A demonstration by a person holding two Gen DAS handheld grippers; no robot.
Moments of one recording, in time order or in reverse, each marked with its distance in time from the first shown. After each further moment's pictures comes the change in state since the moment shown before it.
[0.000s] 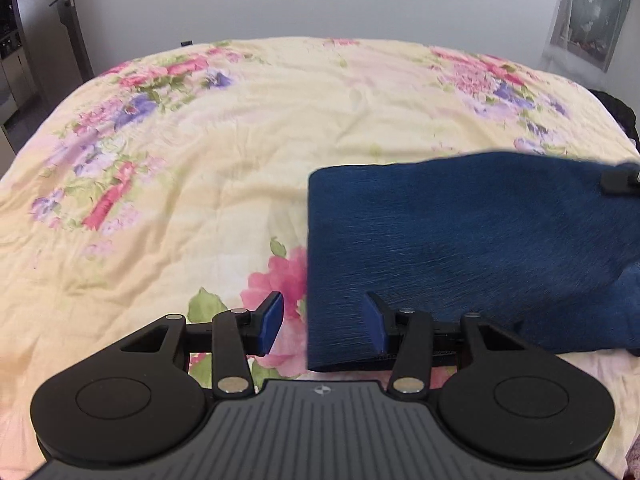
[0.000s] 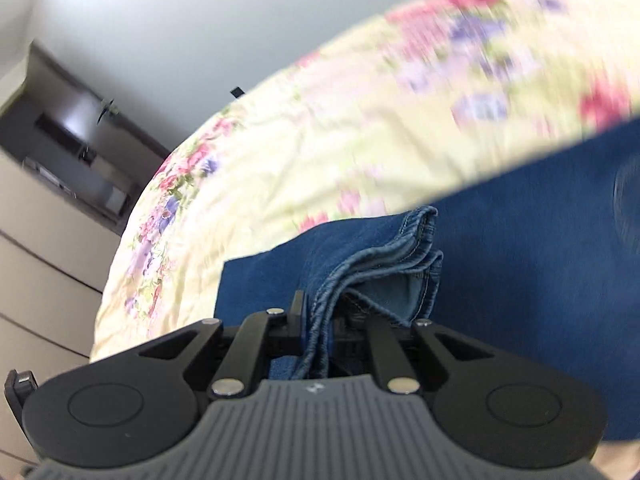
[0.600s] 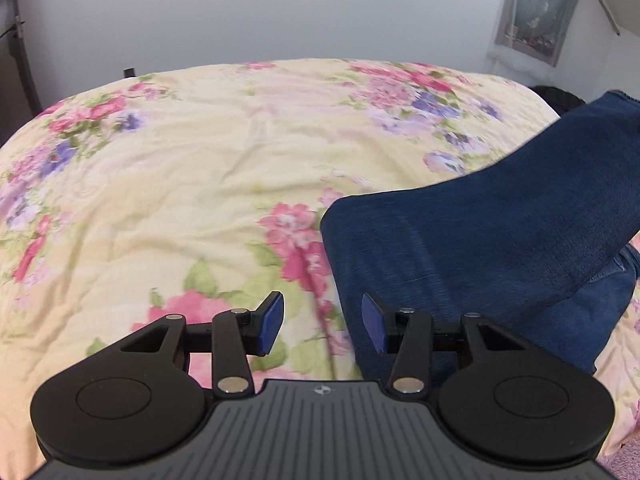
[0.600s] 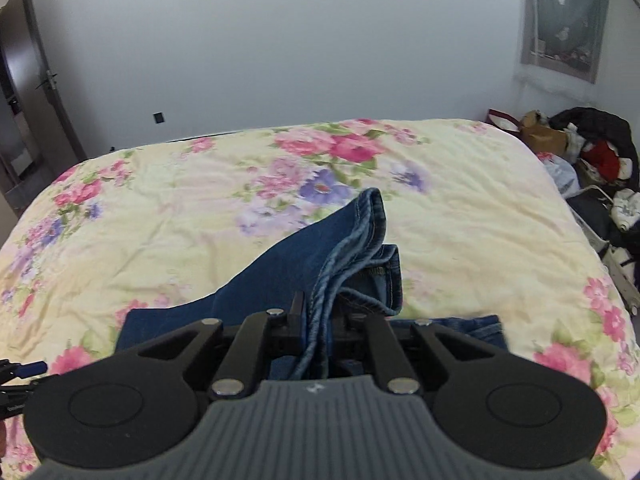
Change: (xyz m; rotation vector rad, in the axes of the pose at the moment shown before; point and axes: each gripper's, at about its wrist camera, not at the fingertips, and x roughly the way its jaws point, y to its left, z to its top) left arm 0.013 -0.104 0.025 0.095 -0.033 -0.131; right arm -0.162 -0.125 0.121 -0.253 -0.141 -0.392
